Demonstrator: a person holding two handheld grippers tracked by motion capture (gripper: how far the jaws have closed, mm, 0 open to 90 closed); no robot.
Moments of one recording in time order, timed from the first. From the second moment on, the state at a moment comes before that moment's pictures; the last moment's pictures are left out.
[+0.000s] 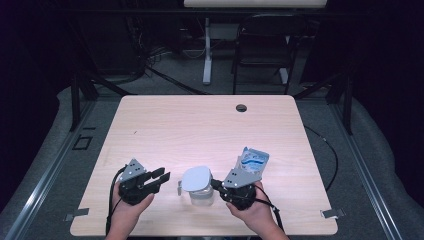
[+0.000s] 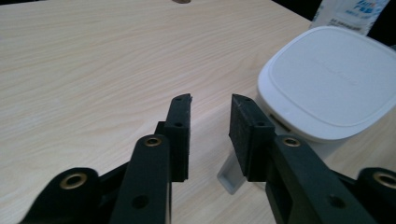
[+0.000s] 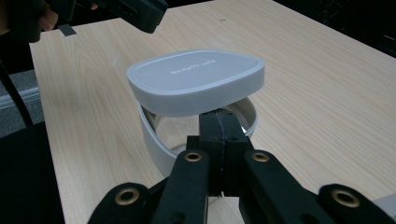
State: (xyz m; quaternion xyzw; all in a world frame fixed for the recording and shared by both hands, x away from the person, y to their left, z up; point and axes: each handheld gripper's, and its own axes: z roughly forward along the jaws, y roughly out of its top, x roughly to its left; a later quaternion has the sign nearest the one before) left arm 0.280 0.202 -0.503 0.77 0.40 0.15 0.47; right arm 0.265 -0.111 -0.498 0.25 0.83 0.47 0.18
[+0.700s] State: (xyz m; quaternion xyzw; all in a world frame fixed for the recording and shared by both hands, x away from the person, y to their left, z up) left arm 0.280 0.211 -0.510 0.77 0.42 0.15 0.46; right arm 0.267 -0.100 -0.485 0.24 0.83 0.47 0.17
